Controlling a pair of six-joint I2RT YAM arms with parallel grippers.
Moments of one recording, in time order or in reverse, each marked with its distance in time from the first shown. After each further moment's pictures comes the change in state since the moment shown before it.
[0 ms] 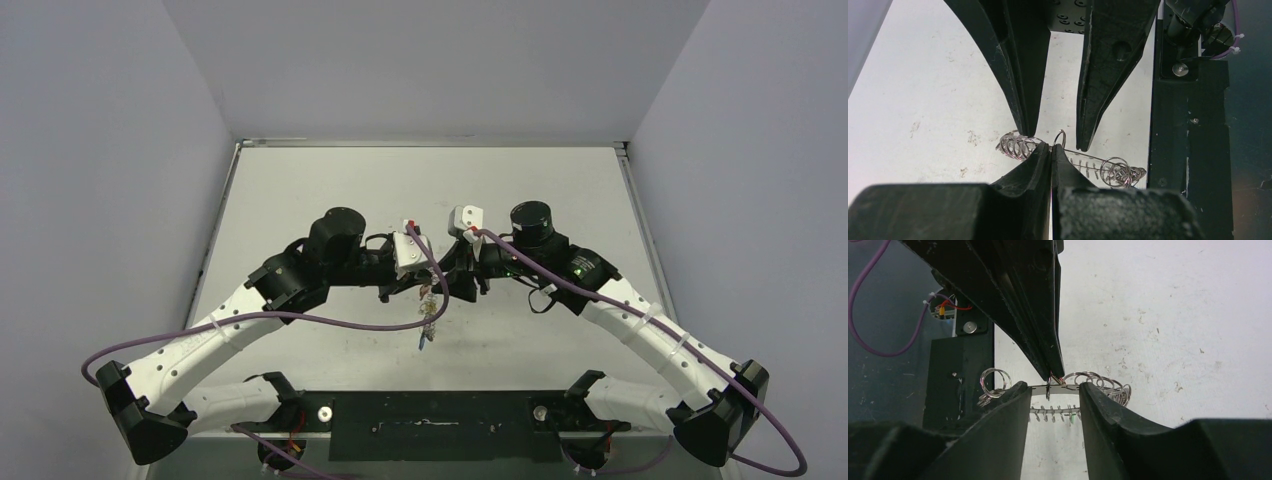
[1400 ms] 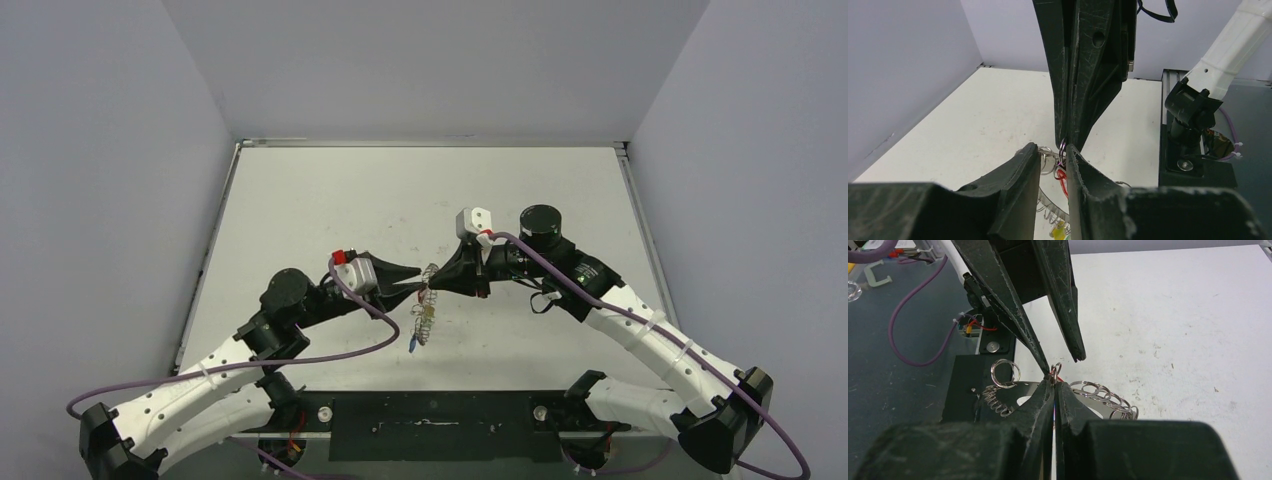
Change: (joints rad) left arm 0.000 -0.344 -0.537 0.773 -0.081 -0.290; right arm -0.003 -0.042 -0.056 0.151 -0.119 0.068
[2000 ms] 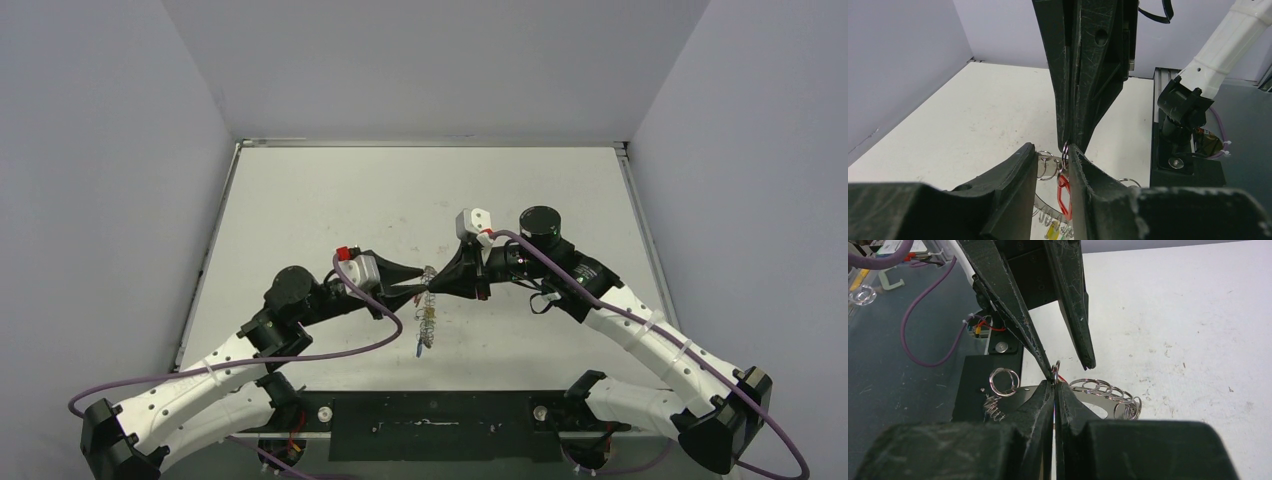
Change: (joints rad) left arm 0.005 0.037 0.000 0.026 0.035 -0.033; right arm 0.000 -0.001 -0.016 0.016 -0.028 0.036
